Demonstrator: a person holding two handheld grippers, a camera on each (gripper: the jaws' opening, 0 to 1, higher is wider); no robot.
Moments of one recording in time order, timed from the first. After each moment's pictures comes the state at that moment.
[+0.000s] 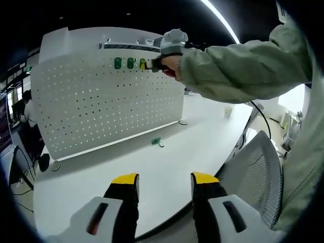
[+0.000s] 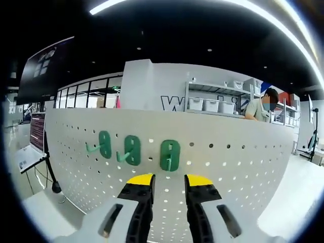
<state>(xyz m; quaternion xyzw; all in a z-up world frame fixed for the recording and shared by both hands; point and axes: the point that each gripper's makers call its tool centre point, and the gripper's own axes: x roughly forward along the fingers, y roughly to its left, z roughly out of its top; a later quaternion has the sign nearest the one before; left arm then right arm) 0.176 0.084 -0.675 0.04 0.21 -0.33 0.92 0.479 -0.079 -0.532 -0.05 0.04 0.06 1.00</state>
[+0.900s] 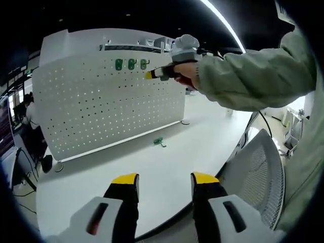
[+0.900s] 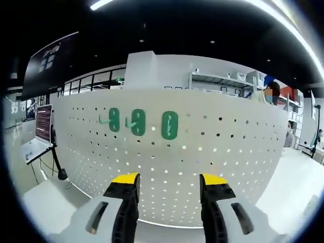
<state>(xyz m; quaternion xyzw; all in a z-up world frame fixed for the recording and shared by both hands) 0.174 0.089 -0.673 0.05 0.21 -0.32 0.92 0.443 -0.088 -0.569 -0.05 0.09 0.08 0.99</state>
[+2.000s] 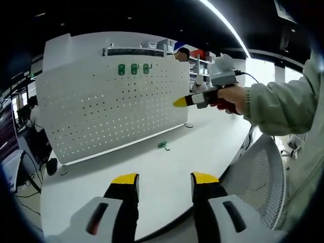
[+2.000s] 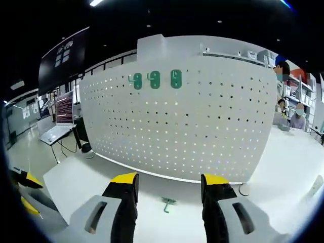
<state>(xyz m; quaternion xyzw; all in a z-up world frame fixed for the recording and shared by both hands) 0.177 0.088 -0.664 0.06 0.20 -0.31 0.93 0.336 -0.105 -0.635 -0.03 0.17 0.15 0.97</state>
